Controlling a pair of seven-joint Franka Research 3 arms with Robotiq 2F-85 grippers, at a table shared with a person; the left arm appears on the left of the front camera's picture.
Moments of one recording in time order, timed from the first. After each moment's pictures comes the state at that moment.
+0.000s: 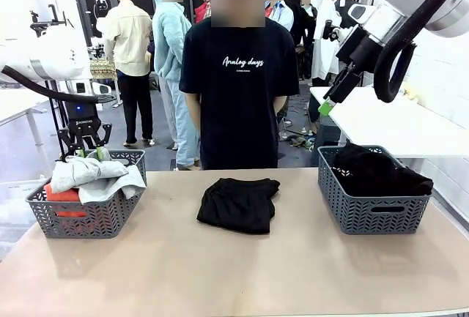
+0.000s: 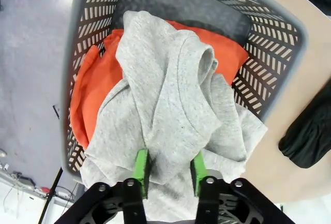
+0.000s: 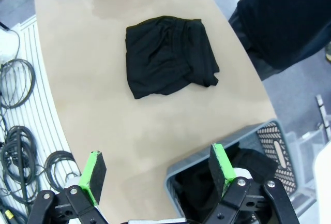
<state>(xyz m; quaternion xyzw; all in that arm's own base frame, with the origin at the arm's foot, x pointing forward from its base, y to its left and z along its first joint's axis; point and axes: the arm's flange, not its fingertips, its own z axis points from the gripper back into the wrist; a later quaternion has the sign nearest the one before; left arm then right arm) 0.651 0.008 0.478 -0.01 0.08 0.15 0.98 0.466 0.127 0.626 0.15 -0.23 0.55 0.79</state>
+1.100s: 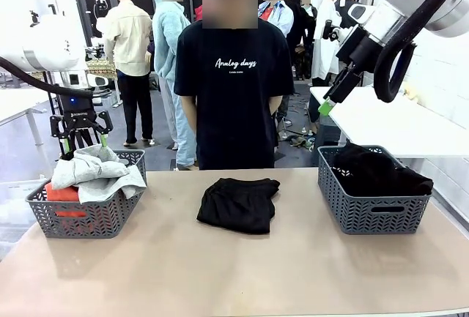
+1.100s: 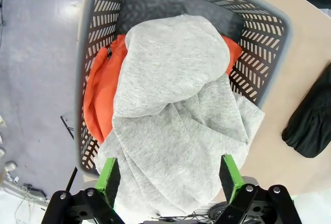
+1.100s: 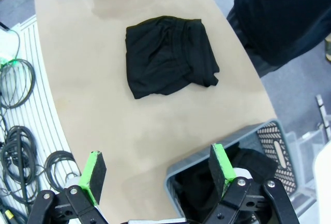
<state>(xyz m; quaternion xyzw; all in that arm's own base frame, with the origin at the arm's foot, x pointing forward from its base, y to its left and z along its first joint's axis) 0.646 0.012 0.501 -0.01 0.07 0.11 0.99 0.466 0.127 0.626 0.15 -0.23 0.55 0.79</state>
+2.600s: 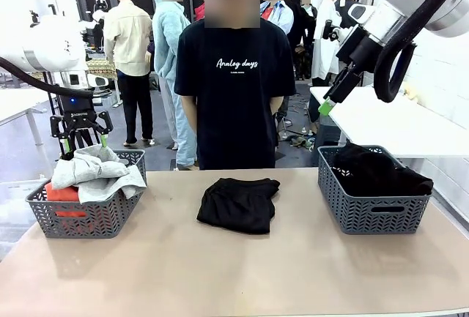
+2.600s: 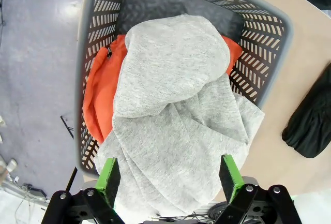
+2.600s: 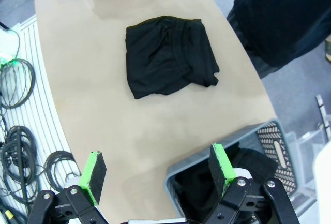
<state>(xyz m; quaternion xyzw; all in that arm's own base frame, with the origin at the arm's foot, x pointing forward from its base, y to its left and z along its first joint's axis) 0.646 0.011 0.501 -0.01 0.07 0.11 0.99 0.466 0.127 0.626 0.15 -0.23 0.55 0.79</state>
